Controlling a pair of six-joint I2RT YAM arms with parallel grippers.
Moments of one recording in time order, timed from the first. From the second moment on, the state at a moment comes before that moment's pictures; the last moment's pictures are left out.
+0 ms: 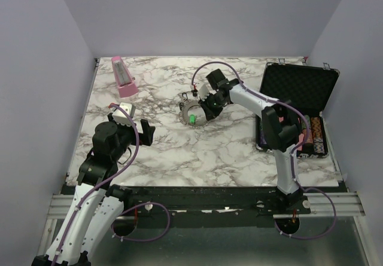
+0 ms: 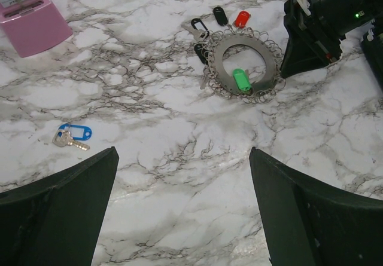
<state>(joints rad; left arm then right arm) -0.28 0.53 0.66 -0.44 0.08 -0.14 0.54 2.14 1.68 -0.71 -0.35 -0.39</state>
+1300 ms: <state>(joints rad) -0.28 0.49 0.66 -0.43 0.08 -0.14 0.54 1.52 1.63 -0.93 -0.46 -0.56</state>
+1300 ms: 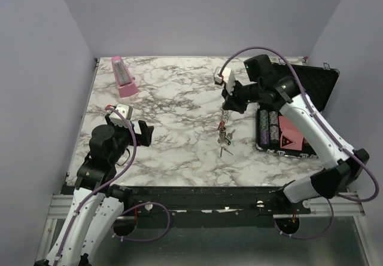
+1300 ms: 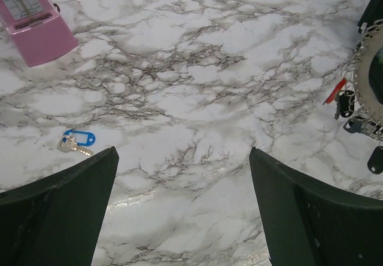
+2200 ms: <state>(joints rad) -0.27 0.47 0.66 -0.43 0.08 -0.14 0.57 1.80 1.56 -0.96 -0.38 -0.61</state>
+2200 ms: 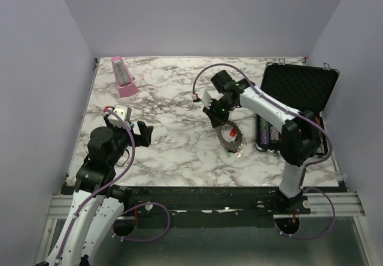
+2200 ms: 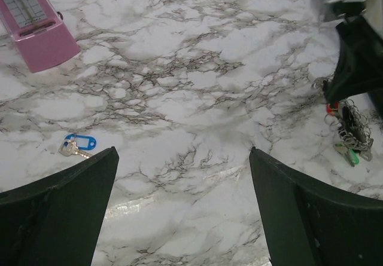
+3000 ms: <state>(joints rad) -0.27 0.45 0.66 -0.43 0.06 -0.14 0.65 2.07 1.57 -0.74 -0.47 -0.43</state>
